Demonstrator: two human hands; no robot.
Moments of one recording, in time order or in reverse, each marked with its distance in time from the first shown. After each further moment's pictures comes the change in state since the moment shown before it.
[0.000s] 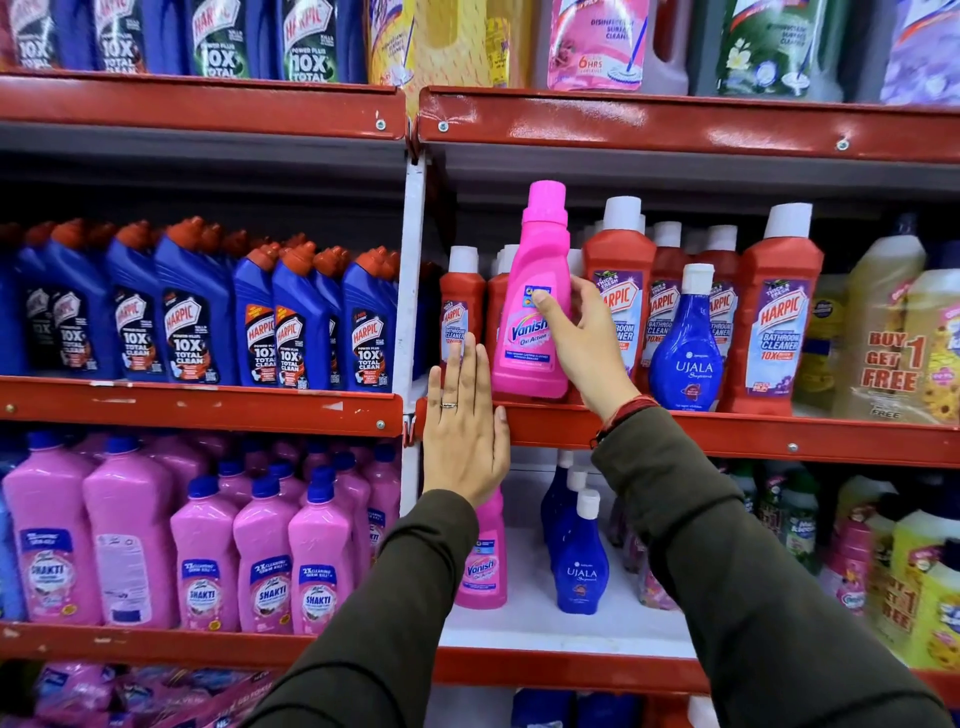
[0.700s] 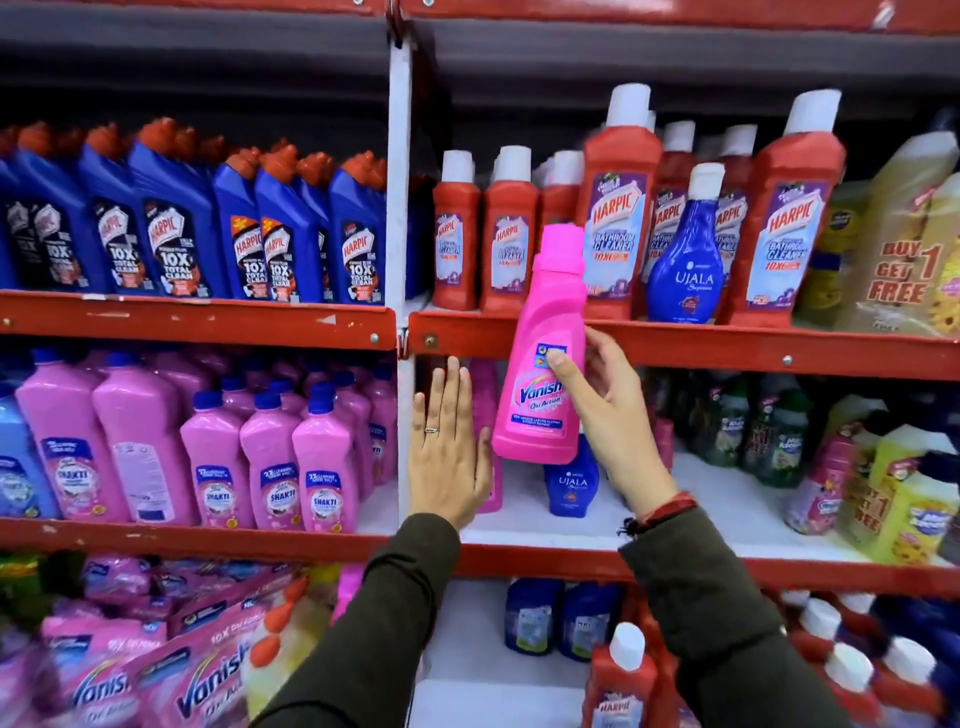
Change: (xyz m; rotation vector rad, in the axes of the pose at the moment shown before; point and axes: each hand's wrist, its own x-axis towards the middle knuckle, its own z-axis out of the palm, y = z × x) left_hand -0.118 0.008 -0.011 -0.116 -0.158 -0.080; right_hand -0.133 0.066 -0.047 0.171 -0.101 0.066
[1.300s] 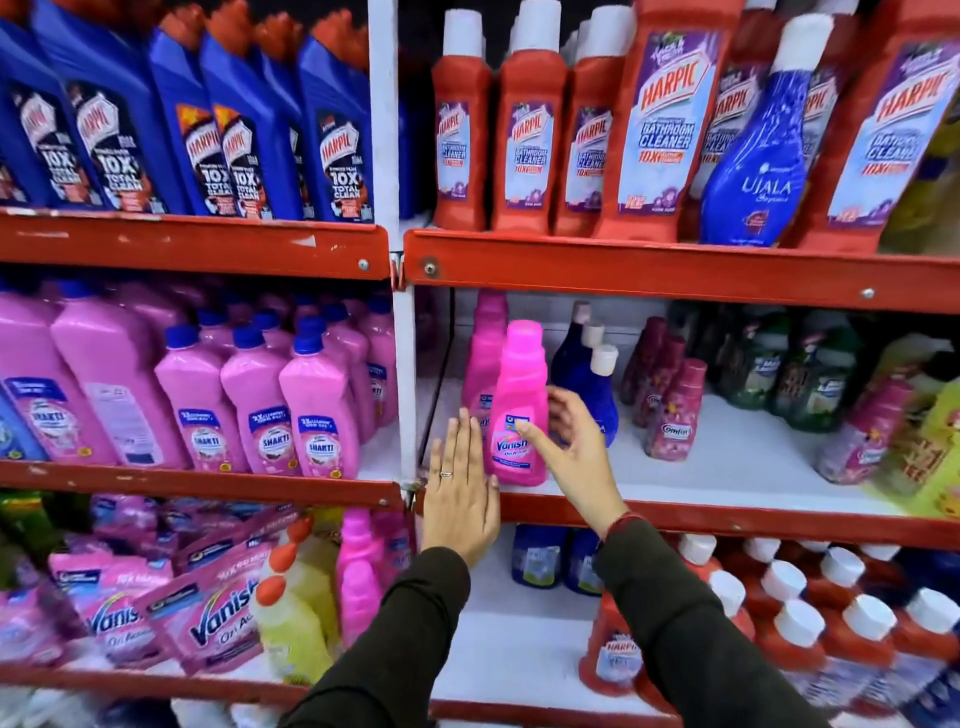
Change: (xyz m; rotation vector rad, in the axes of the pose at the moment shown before) left_hand -0.112 -0.018 0.072 0.028 -0.308 -0.079; right_hand -0.049 0.145 0.003 -0.186 -0.111 0.225
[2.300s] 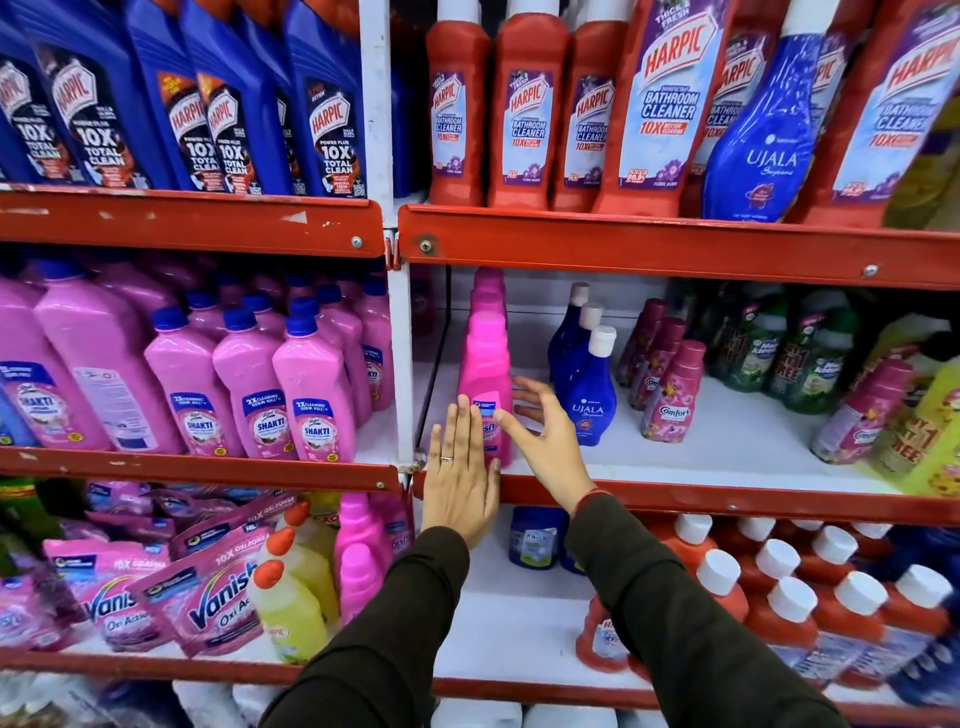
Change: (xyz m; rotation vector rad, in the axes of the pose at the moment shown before) left_hand -0.001 -0.002 0.011 0.054 0.061 0.039; right_hand 0.009 0.029 0.027 -0.040 -0.033 0.087
